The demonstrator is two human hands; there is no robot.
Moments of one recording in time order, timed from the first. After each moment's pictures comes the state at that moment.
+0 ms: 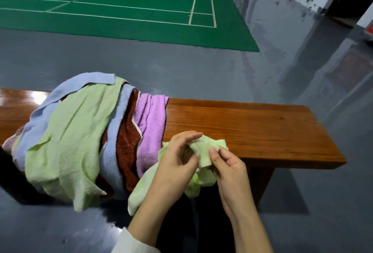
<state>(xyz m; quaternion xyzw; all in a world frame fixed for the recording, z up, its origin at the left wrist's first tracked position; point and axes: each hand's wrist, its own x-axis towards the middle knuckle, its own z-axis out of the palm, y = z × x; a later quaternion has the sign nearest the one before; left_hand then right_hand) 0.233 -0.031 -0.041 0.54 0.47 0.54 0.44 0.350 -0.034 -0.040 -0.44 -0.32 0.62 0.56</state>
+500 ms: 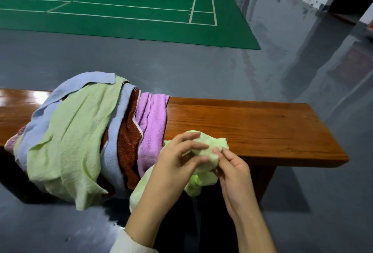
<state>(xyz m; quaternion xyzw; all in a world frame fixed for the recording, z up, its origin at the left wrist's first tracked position) 0.229 -0.036 -0.035 0.62 0.47 0.50 0.38 0.356 -0.040 -0.032 -0.44 -0.29 0.64 0.56</state>
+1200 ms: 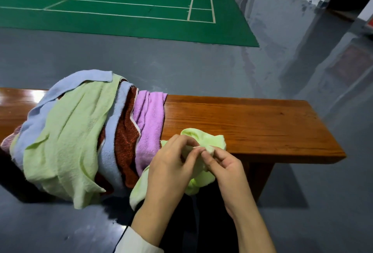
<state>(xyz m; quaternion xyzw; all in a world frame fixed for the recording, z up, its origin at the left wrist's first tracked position) 0.236 -0.038 -0.043 0.65 0.57 0.48 0.18 0.359 -0.045 -0.033 -0.45 -0.41 0.61 0.51</state>
